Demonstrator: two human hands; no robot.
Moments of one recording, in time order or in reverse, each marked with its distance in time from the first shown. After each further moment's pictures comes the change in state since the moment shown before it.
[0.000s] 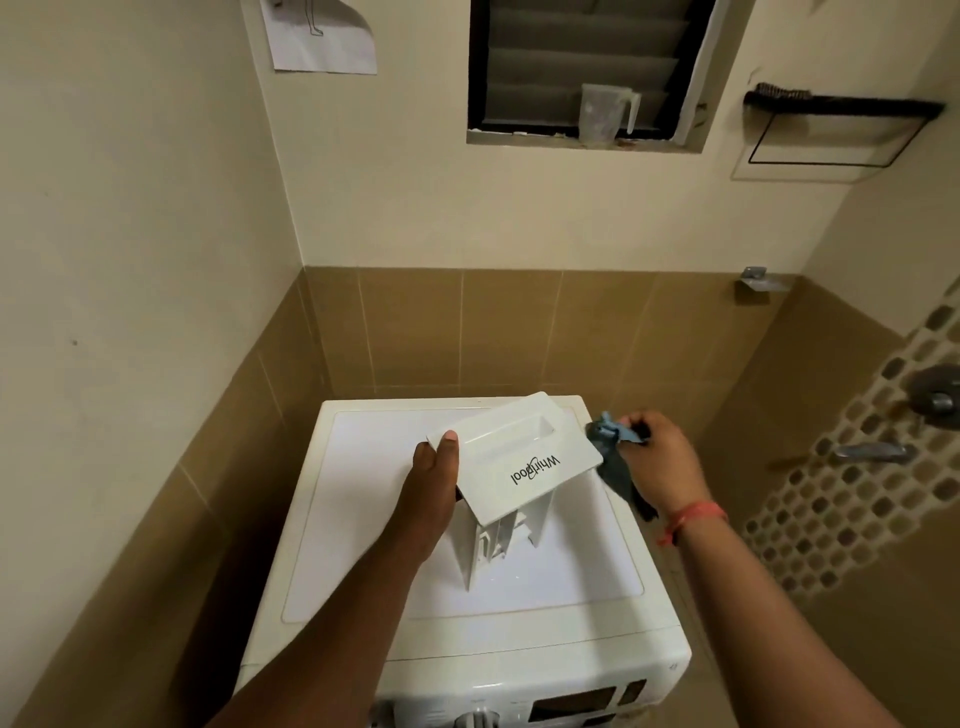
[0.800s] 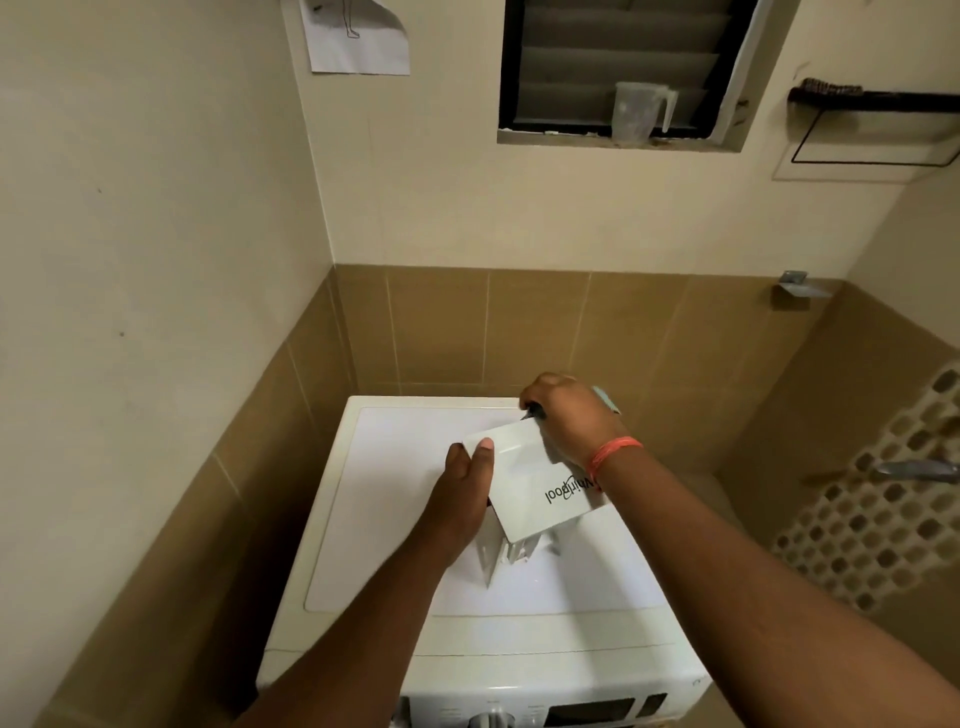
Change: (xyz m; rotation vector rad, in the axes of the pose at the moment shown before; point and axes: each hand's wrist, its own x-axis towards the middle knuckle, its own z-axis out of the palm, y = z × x) left_hand -0.006 -0.004 0.004 0.182 0.003 0.030; right_hand 0.038 -0.069 0.079 -0.540 -0.328 -0.733
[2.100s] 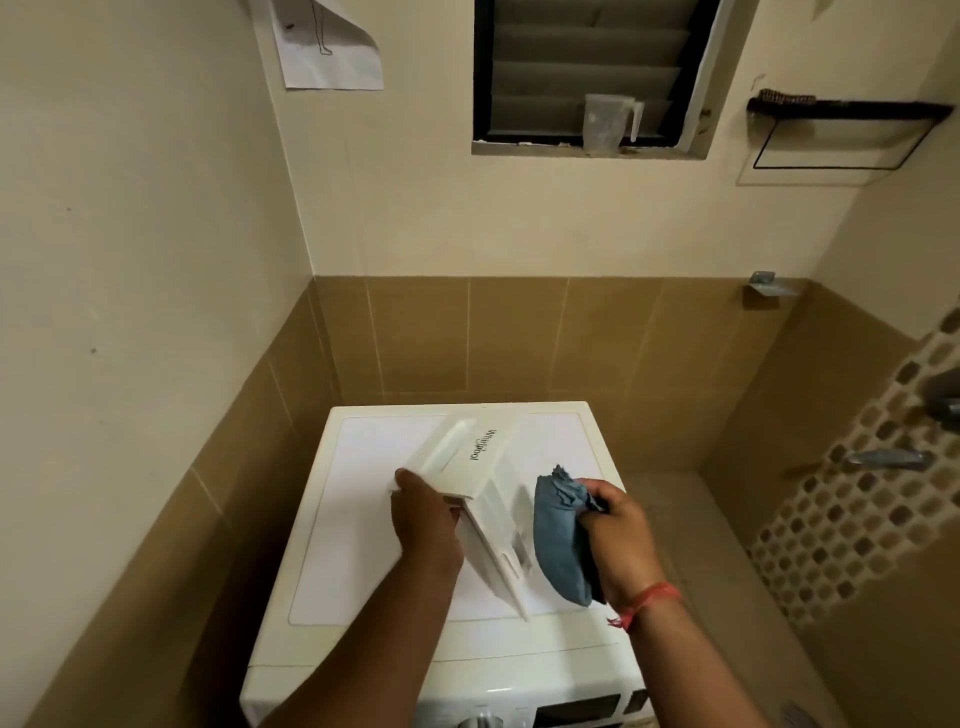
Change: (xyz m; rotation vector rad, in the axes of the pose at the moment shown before) left_hand 0.010 -0.015 0.016 -0.843 0.421 -0.282; right_hand -0.136 -0.008 0.040 1.217 0.294 0.850
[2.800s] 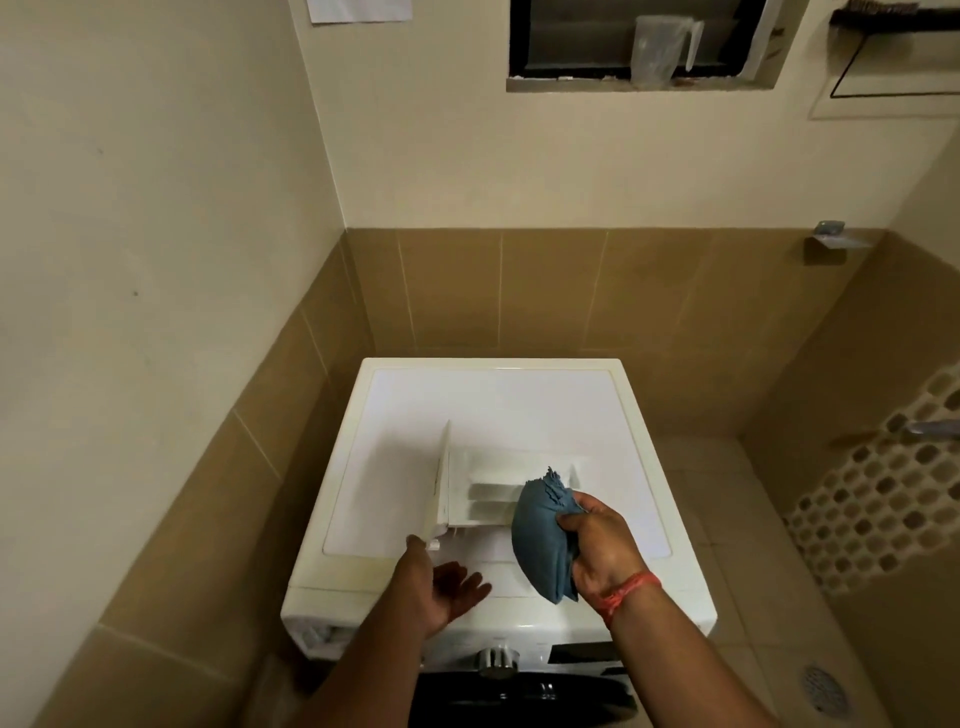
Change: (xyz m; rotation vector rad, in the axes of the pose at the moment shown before) left_hand 0.005 -0.059 -0.118 0.079 0.042 -0.639; right_hand -0.018 0.051 0.021 0.431 -0.096 0.471
